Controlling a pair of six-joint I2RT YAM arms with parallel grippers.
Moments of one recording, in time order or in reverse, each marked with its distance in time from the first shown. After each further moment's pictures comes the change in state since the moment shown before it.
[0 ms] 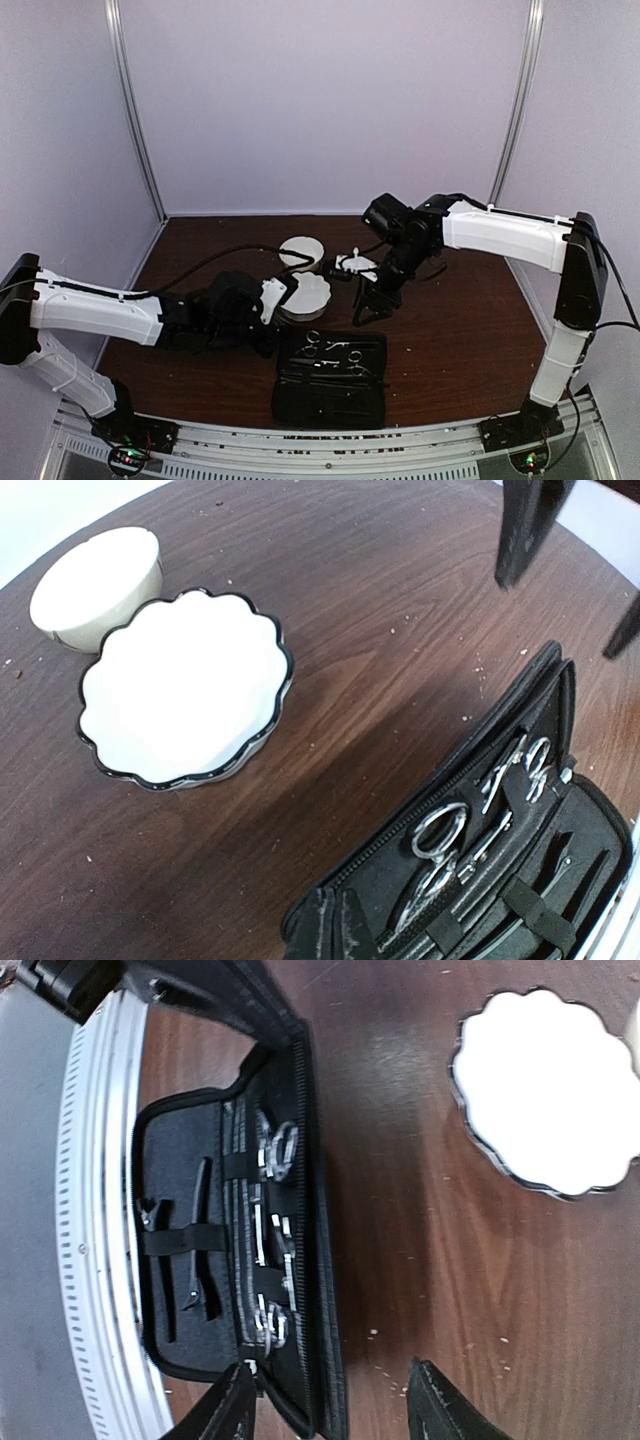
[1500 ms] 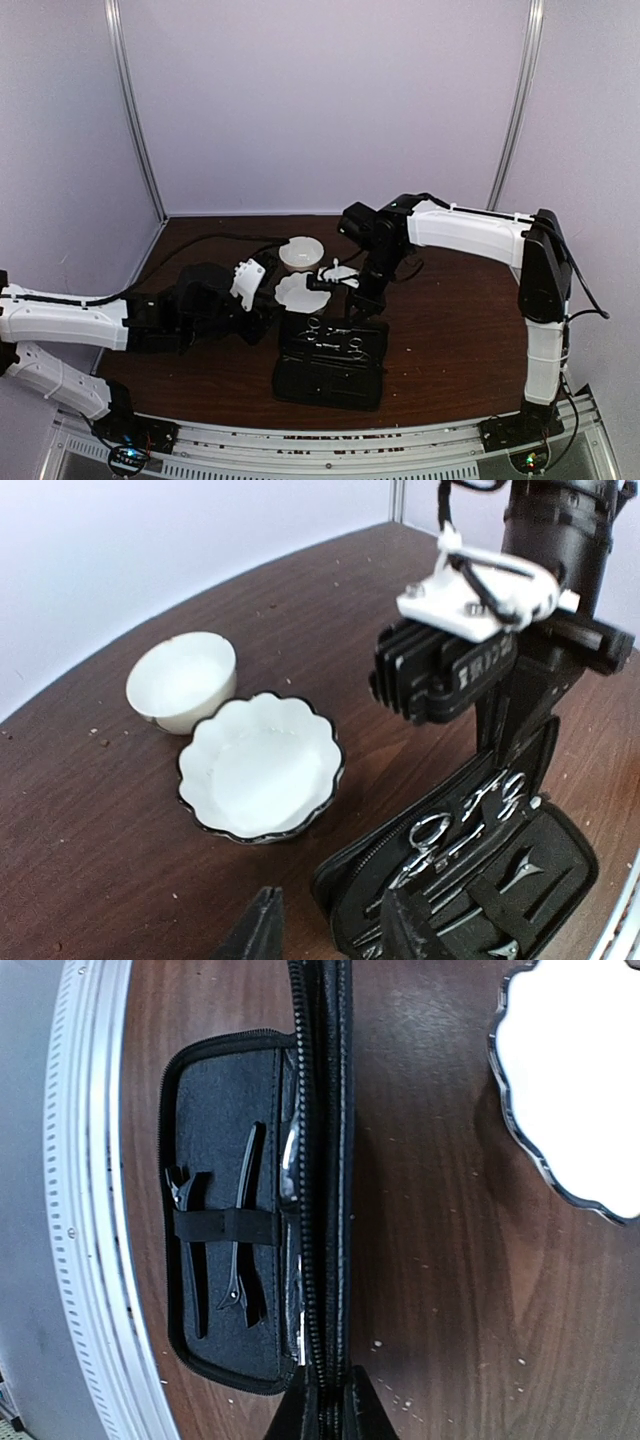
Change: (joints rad) left arm -0.035 -0.170 -0.043 0.046 -0.154 0.078; right arm 0.032 0.209 0.212 -0.174 0.025 -0.039
